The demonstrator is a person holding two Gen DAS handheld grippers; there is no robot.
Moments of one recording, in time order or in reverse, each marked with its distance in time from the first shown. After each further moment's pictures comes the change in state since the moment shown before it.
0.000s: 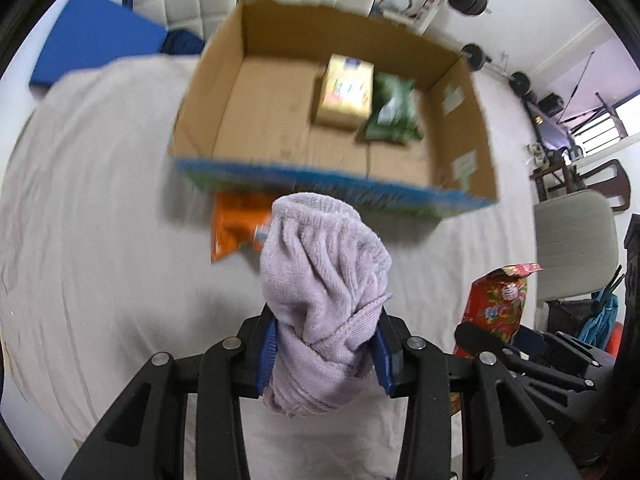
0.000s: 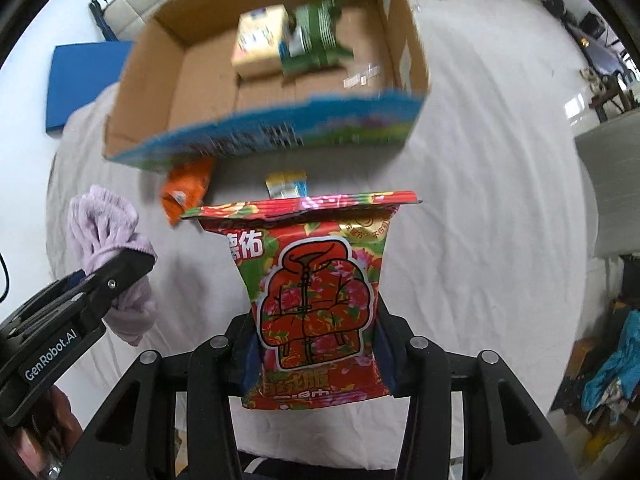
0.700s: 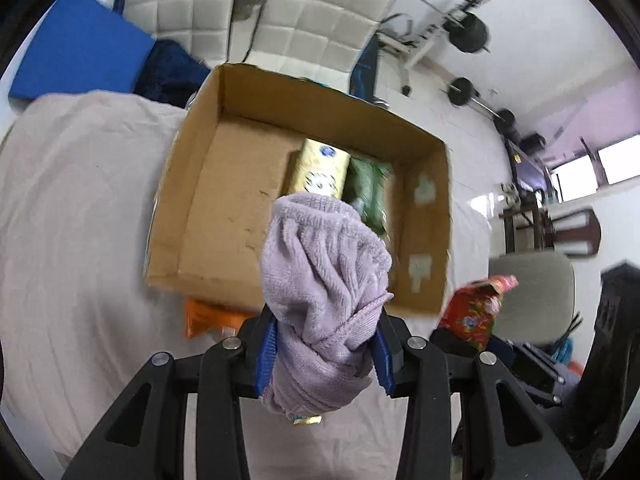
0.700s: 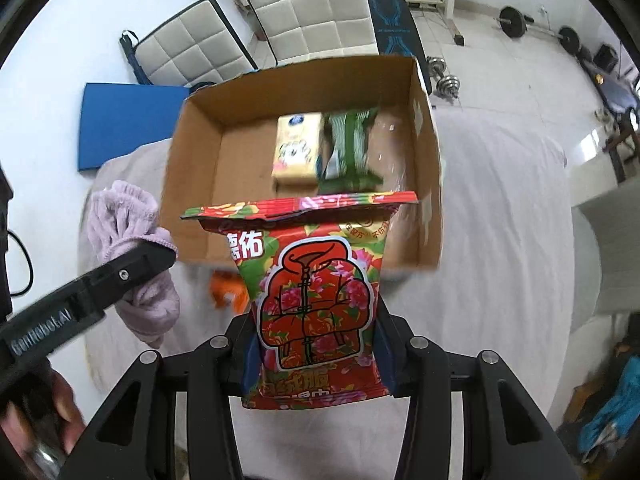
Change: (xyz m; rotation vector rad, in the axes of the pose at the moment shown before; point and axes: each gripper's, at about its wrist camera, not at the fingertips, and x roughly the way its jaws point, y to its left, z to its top) left arm -0.026 0.025 0.124 -0.127 0.007 -0.140; right arm -0.058 0.012 0.114 -0.054 -0.113 0.047
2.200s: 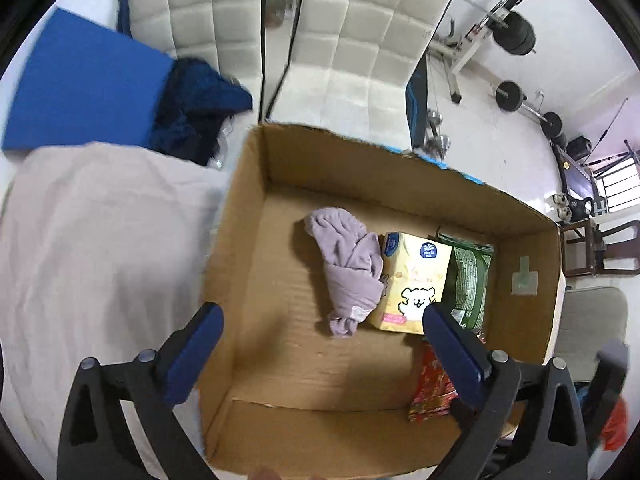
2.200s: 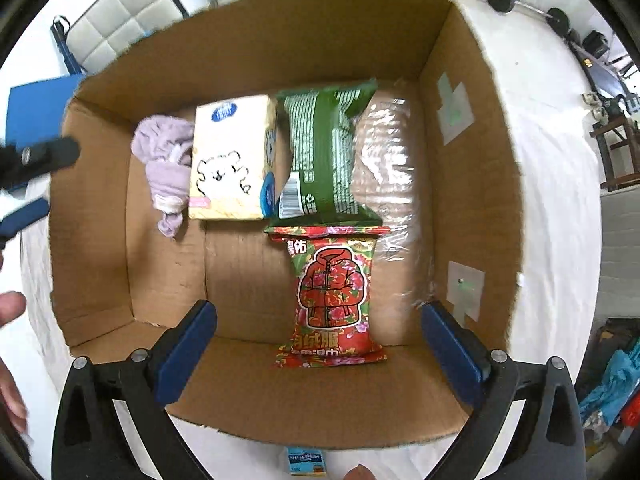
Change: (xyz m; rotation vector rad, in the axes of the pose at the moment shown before) left arm 0.044 0.047 0.093 0.045 -0.059 0.195; right arm 0.117 -0.001 0.049 0.067 0.087 -0.109
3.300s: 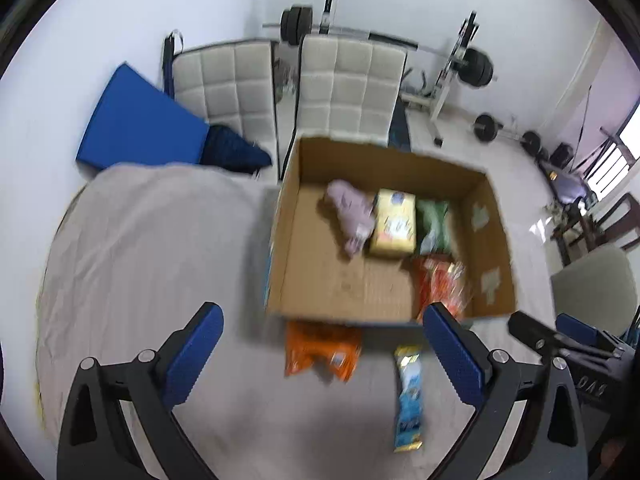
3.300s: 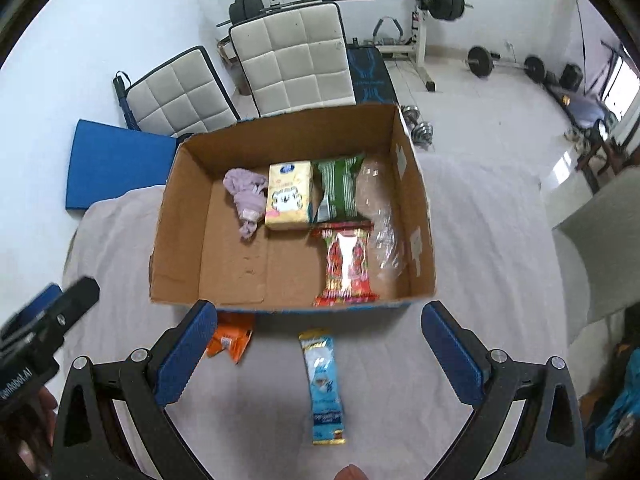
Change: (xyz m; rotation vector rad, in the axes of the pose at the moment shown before) left arm -0.118 0.012 -0.155 0.089 -0.257 0.056; right arm -0.136 -0.001 -0.115 0.024 -0.294 0.074
